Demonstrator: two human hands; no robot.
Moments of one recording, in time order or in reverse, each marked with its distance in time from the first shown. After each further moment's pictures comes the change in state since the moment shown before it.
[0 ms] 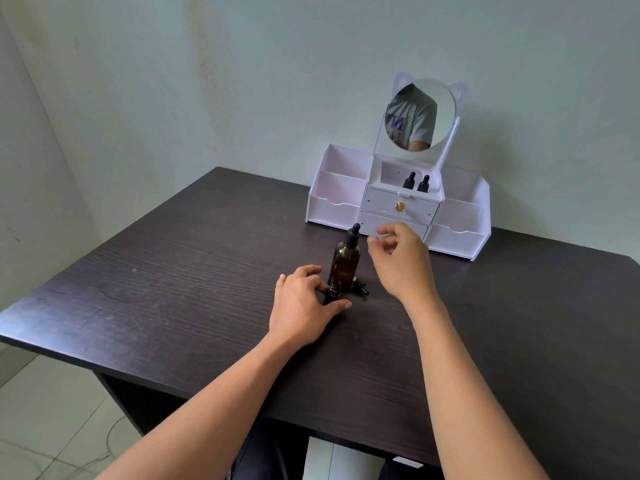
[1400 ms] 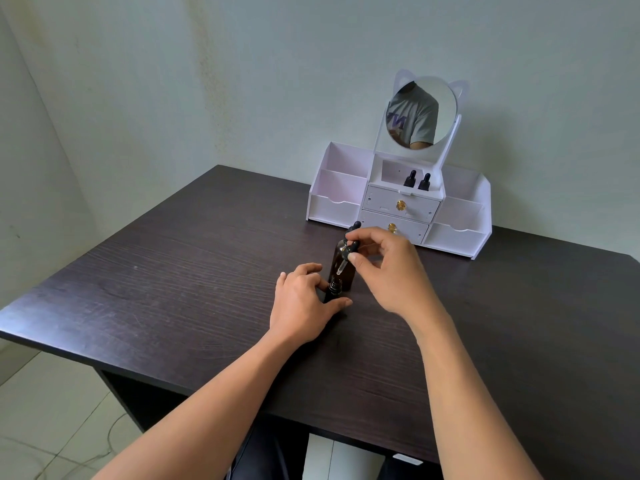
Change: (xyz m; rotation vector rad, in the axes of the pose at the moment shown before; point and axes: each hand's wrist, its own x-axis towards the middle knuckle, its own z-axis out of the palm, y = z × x) left_hand 0.002 -0.006 0.006 0.009 0.023 0.025; right_hand -0.028 -0.021 -0.004 0.095 -0.178 -0.200
